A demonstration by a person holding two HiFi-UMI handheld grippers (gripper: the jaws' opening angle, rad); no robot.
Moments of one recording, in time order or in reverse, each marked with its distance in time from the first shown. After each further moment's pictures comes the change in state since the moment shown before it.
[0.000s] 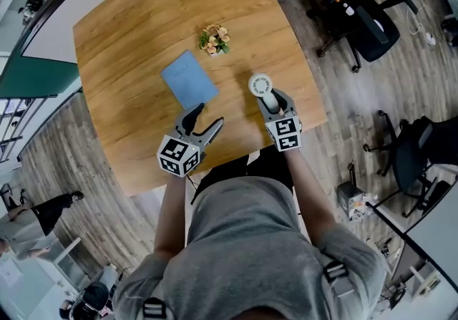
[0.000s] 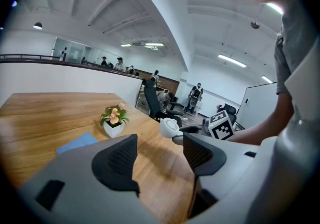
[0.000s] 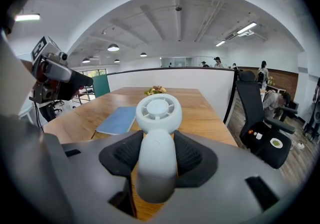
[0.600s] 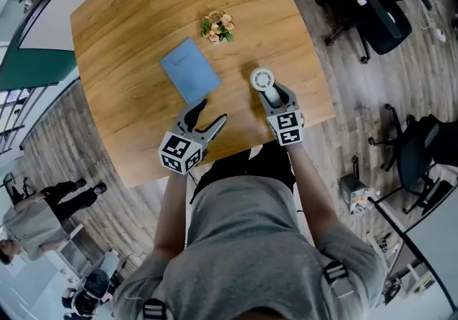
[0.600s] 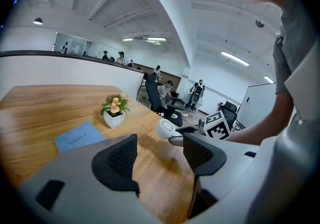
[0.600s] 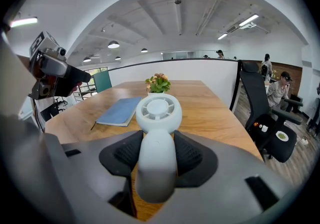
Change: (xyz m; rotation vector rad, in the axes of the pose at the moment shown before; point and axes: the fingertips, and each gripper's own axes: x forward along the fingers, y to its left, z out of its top) left arm 0.012 0.005 -0.028 -0.029 0.056 0.005; right arm 0.026 0.005 -0.036 0.020 0.044 0.041
